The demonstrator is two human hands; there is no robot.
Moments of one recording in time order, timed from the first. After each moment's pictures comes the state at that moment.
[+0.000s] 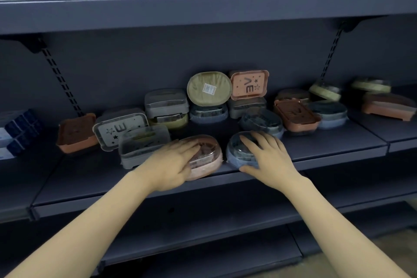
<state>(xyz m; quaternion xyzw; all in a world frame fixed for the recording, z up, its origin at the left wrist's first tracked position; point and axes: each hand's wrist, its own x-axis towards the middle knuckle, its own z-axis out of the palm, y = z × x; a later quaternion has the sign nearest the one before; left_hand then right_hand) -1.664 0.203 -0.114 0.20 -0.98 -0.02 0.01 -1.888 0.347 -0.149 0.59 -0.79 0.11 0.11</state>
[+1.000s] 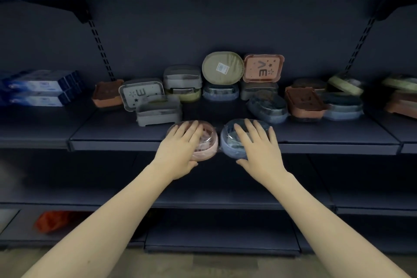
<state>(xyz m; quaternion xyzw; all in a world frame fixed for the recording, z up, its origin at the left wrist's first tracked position) -1.665 0.301 -0.143 0.36 -0.92 0.12 0.03 -1.867 0.389 -0.162 0.65 -0.75 0.06 0.15</state>
